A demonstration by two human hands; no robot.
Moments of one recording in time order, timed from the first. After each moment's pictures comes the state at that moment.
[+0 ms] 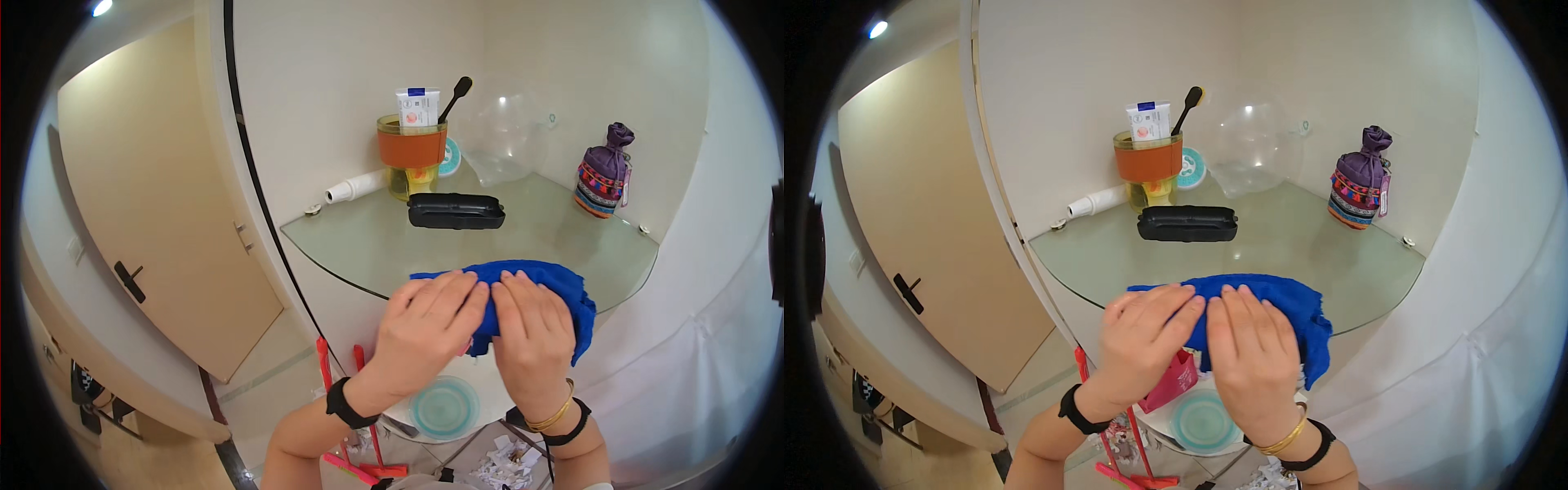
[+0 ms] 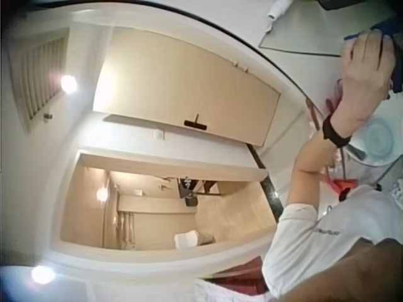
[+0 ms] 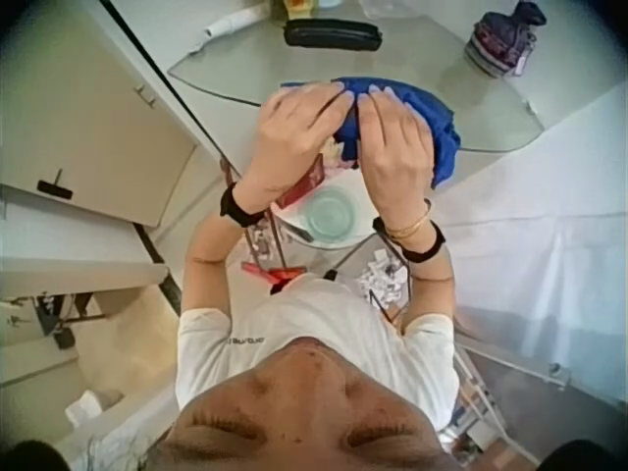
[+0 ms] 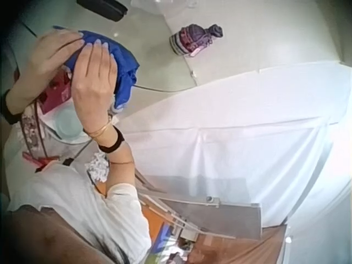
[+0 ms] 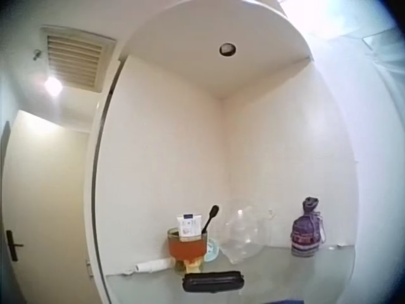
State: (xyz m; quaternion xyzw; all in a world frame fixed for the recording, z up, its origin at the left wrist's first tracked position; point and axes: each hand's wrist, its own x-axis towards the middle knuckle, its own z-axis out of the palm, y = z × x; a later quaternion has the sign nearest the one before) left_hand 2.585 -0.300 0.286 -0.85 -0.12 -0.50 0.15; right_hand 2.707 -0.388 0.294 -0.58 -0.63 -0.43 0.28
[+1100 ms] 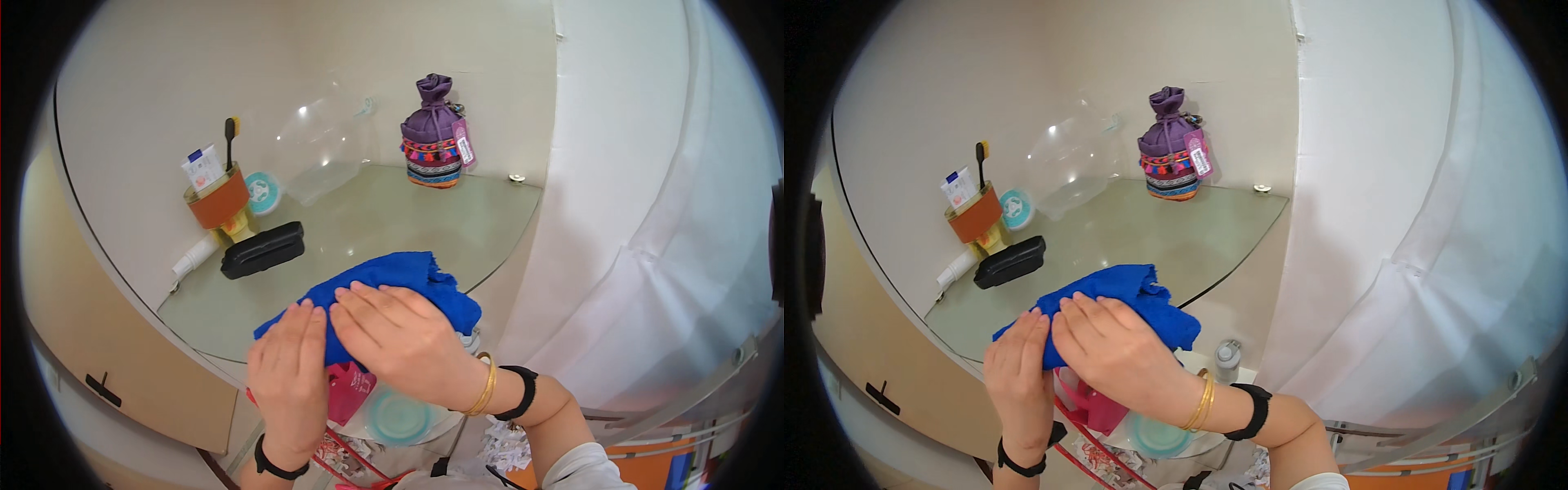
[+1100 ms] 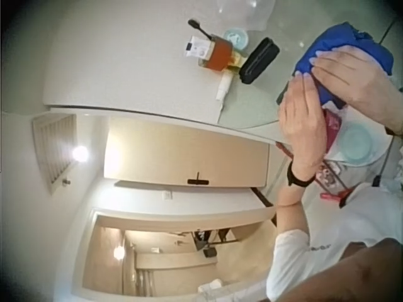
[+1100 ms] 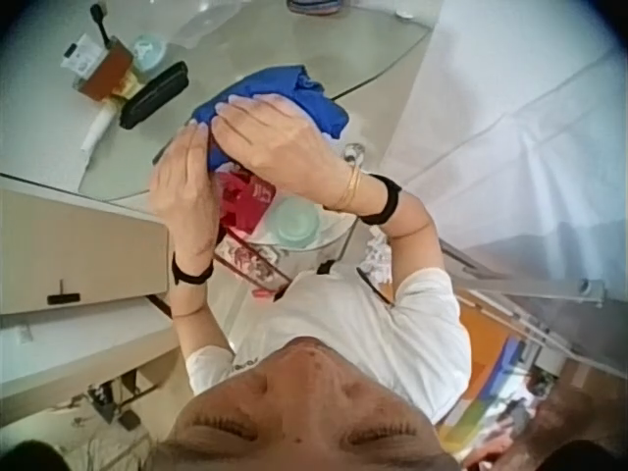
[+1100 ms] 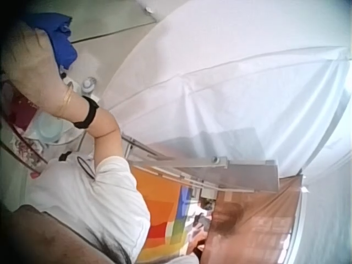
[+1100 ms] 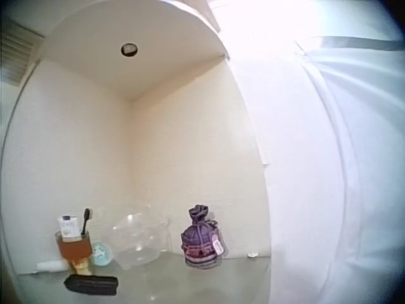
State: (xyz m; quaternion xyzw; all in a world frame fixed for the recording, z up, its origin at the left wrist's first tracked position) left_hand 2.631 -0.347 0.304 -0.87 -0.21 -0.42 0.18; right_hand 2.775 -0.409 0.294 -0.52 -0.69 -0.38 0.34
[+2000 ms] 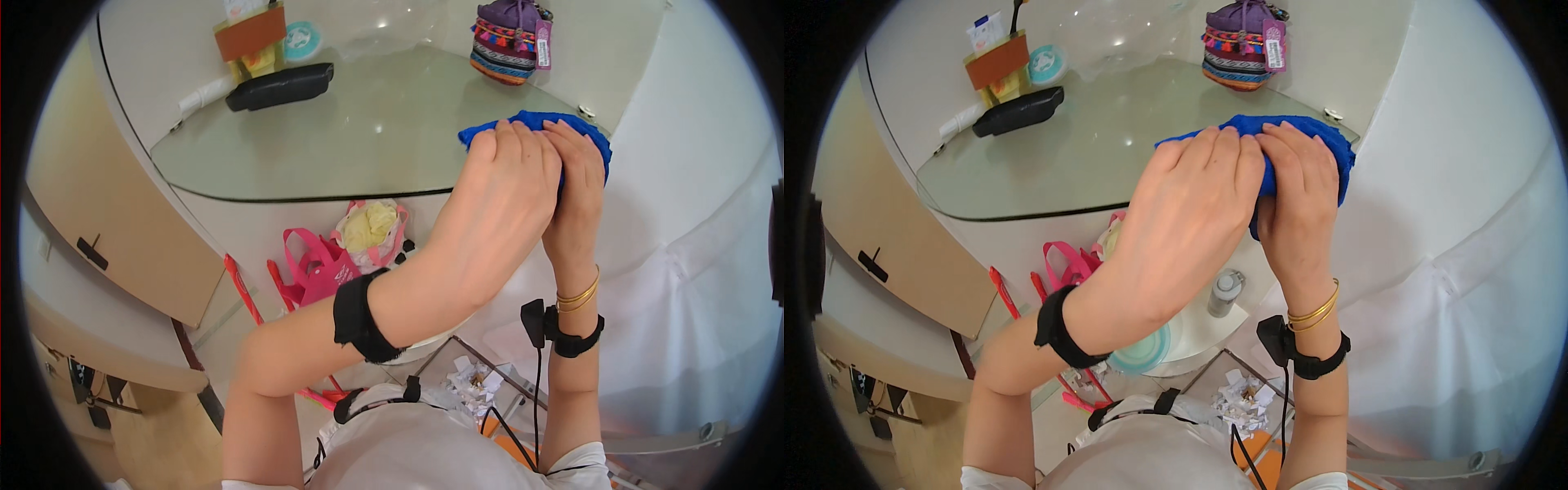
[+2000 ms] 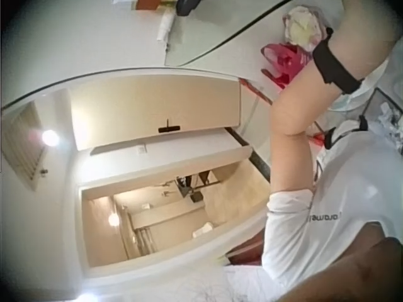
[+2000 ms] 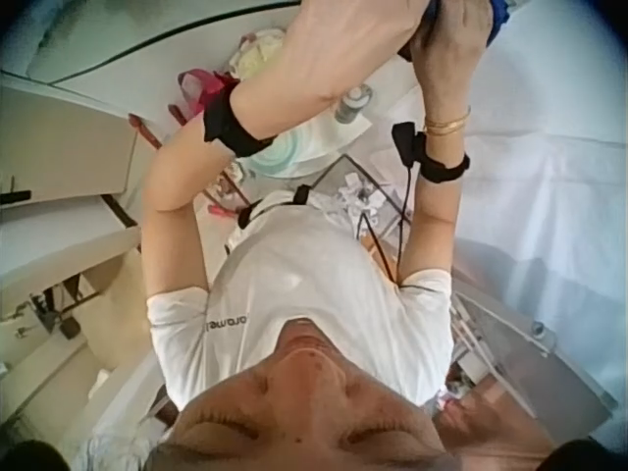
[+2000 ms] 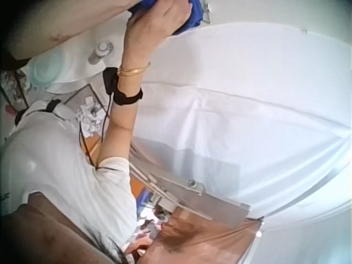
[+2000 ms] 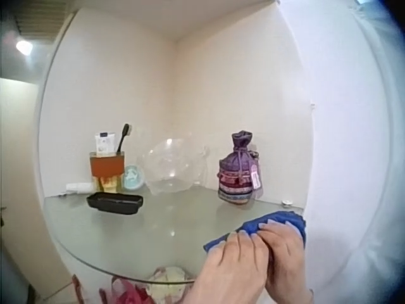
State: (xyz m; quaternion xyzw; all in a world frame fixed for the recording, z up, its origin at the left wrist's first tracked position) left_hand 2.774 -0.387 0.290 -0.85 -0.15 -0.41 0.29; right_hand 2.900 -0.434 0.268 -0.53 -0.60 -0.43 0.42
